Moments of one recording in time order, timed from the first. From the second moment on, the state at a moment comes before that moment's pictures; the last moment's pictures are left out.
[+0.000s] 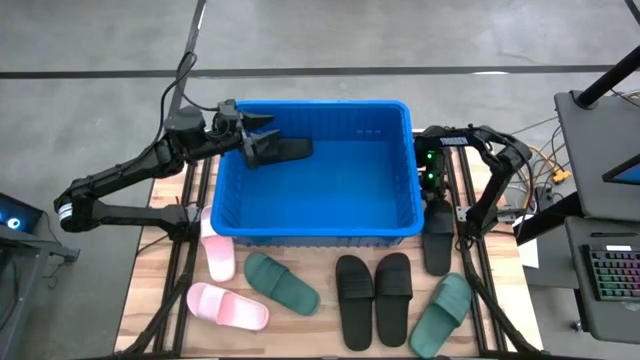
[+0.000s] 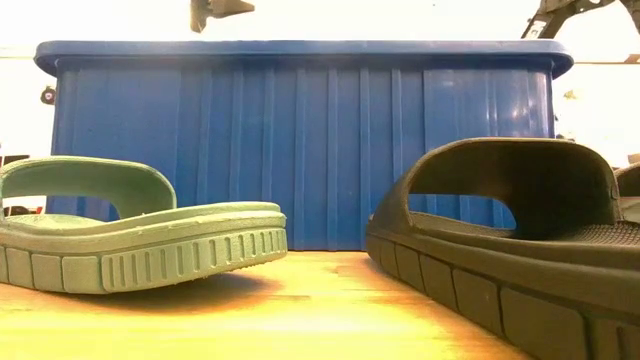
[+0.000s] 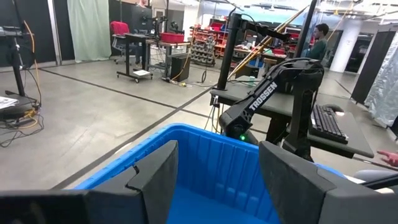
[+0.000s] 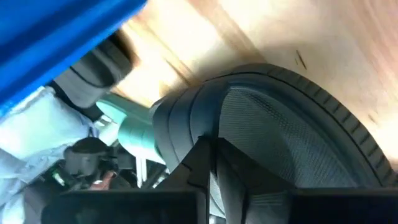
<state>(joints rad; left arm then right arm) 0.45 0.93 1.02 -0.06 0.05 -0.12 -0.89 1.77 0.88 -1.44 -0.51 -0.37</state>
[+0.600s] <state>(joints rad) 0.45 0.93 1.02 -0.06 0.05 -0.12 -0.90 1.49 1.03 -1.55 -0.39 -0.28</state>
